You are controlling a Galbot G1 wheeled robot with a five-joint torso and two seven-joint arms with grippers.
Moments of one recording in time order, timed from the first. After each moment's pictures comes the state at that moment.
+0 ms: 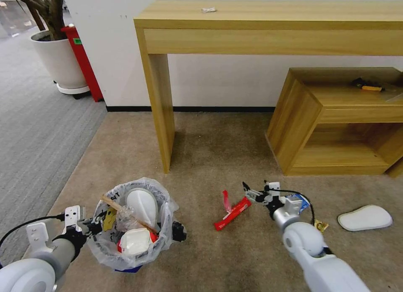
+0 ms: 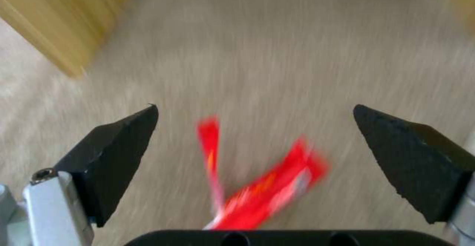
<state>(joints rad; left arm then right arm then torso) 1.72 -1.11 -0.90 -2.30 -0.92 0.74 -0.26 -1.15 1.17 0.22 1.66 0.69 -0.36 0.27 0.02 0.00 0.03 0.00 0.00</state>
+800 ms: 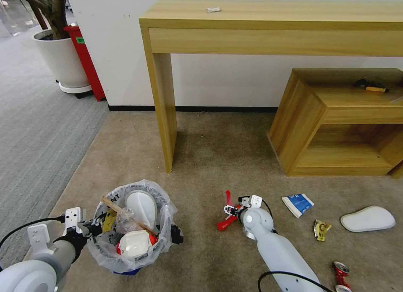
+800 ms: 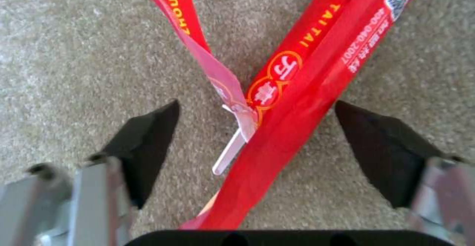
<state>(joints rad) 1.72 -1.12 -0.88 -2.30 -0.90 0.74 -0.27 -0.87 1.37 0.14 1.21 0.99 -0.56 0.54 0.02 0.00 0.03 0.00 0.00</state>
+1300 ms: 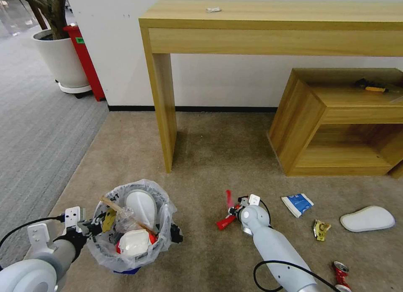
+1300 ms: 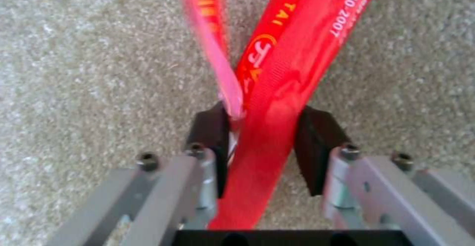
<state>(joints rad) 1.71 -1.12 -0.89 -2.29 -0.91 0.74 -0.27 -0.81 1.40 0.14 1.07 0.96 -0.52 0.51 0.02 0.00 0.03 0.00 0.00</state>
